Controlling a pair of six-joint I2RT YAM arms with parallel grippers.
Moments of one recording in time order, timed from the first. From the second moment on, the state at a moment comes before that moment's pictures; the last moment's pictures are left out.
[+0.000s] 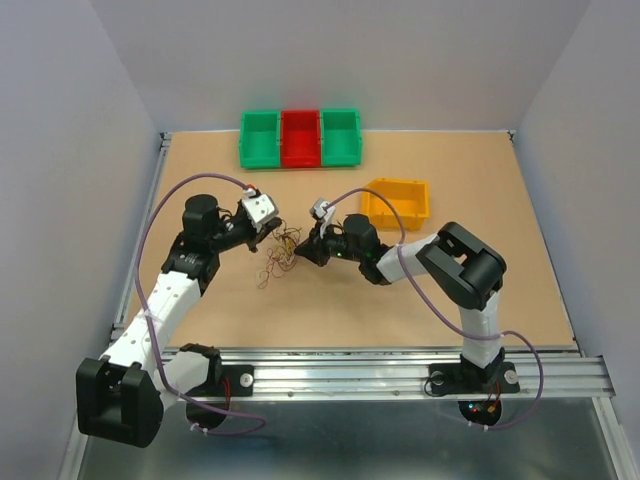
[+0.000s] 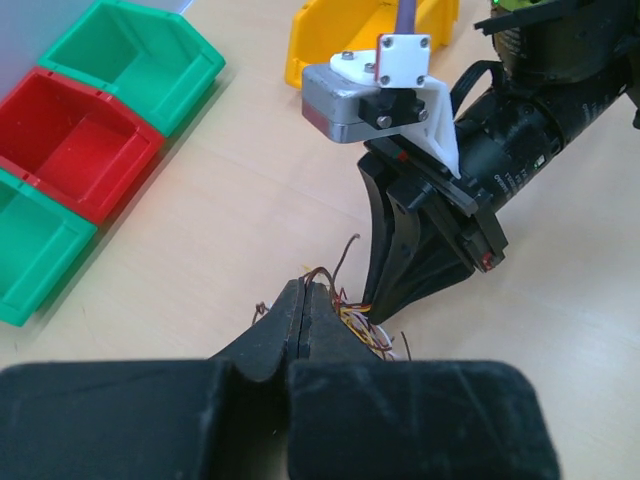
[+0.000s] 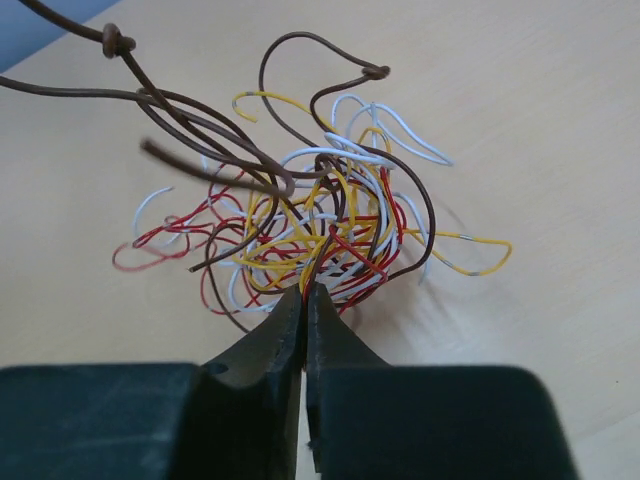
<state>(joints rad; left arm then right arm) -0.23 1.02 0.70 -0.01 0.71 0.44 0.77 2.00 0.93 0.86 -0.44 0.18</state>
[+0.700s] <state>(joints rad) 0.21 1.14 0.72 0.16 0.55 0.06 0.79 1.14 0.50 0.70 0.01 0.17</state>
